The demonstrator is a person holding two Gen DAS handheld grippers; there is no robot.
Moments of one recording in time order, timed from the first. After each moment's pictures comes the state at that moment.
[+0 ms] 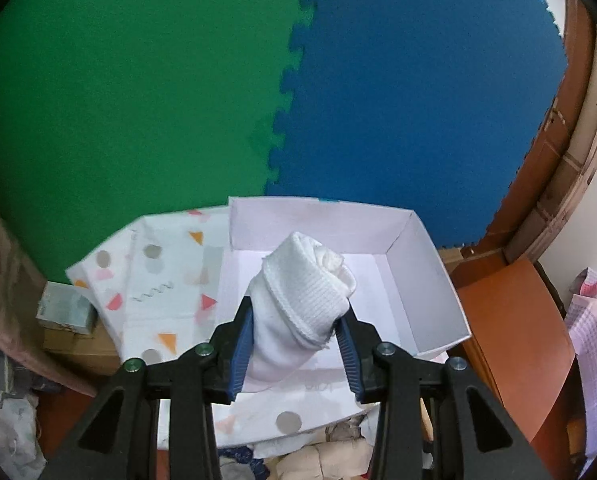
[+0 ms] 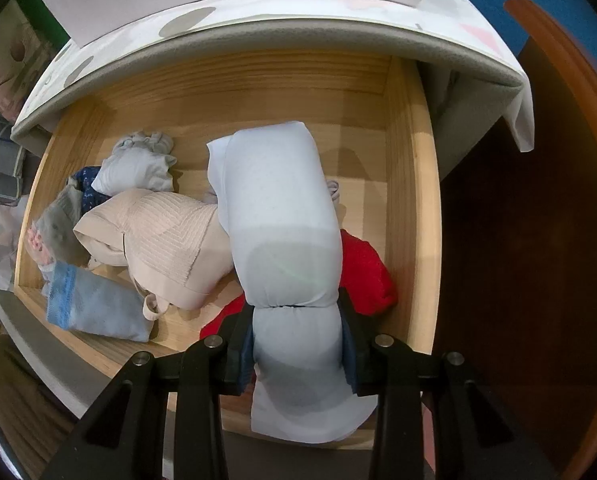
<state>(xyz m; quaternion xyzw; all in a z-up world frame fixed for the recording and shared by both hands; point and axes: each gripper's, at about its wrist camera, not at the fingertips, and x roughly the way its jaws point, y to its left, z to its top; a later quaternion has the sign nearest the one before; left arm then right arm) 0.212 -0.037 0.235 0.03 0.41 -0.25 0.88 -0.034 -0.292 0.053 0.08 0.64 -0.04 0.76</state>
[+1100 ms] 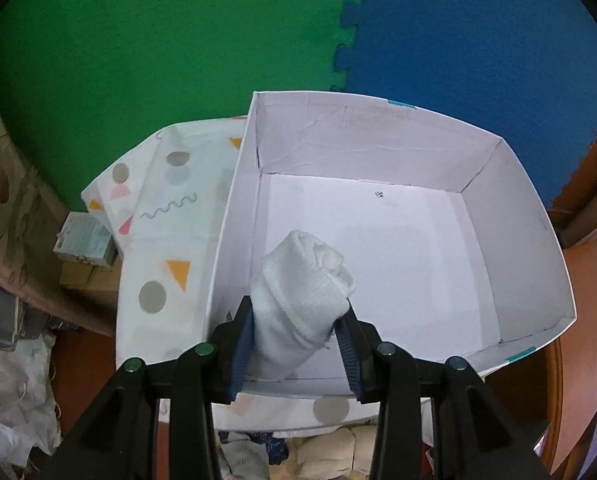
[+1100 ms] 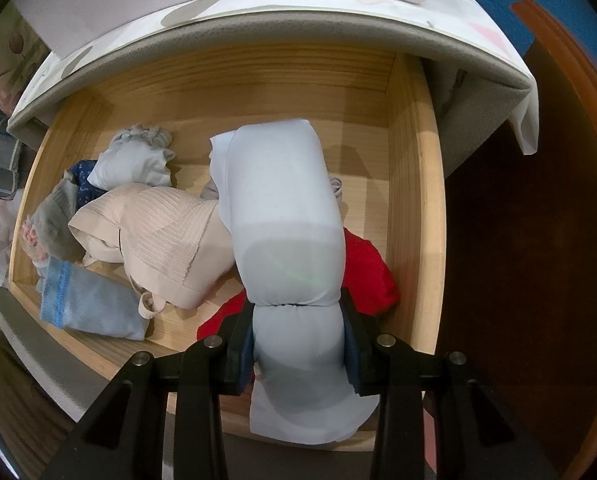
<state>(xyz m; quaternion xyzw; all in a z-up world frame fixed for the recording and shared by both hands) 0.230 -0.035 0.129 0.05 0.50 -0.13 0.85 -0.030 -0.284 0.050 0.07 0.65 -0.04 0.76</state>
